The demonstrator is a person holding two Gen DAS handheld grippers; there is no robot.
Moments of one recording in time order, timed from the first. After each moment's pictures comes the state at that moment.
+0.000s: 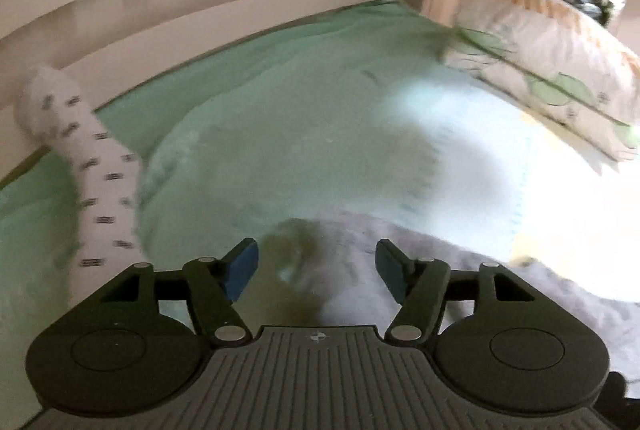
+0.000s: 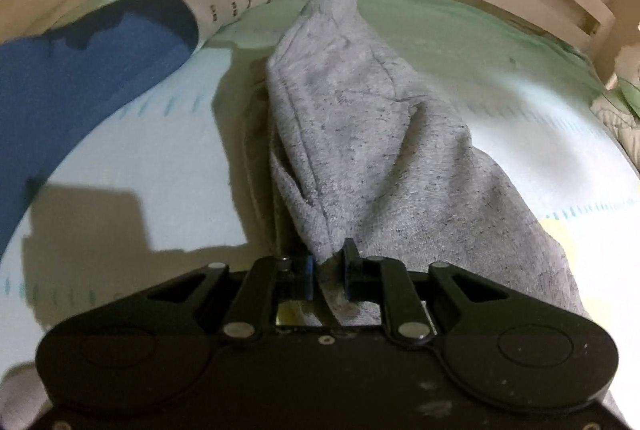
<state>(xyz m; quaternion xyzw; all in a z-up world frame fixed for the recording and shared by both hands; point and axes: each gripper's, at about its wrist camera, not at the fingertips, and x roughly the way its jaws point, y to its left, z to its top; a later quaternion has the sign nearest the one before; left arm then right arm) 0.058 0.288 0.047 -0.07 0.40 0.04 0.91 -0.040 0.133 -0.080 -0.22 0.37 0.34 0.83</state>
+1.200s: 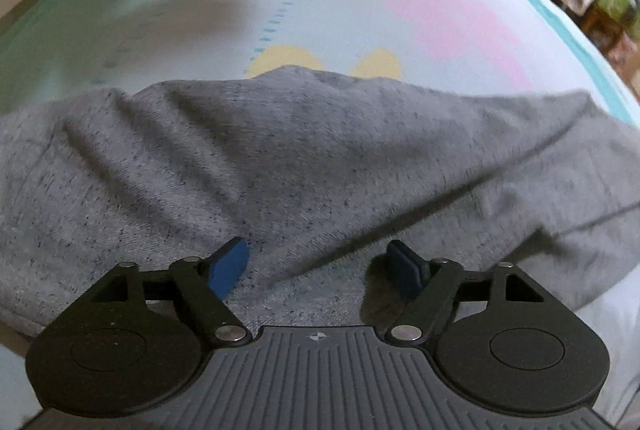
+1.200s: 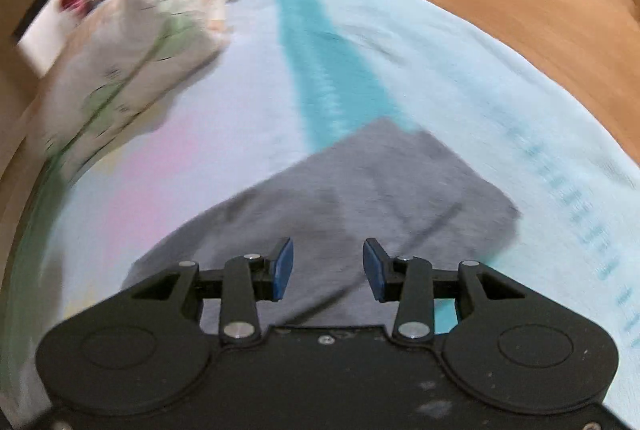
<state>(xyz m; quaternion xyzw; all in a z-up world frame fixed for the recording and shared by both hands) 0.046 0.076 -0.074 0.06 0.48 -0.15 0.86 -0.210 -0.360 -0.017 0.33 0.36 -0.29 0.82</state>
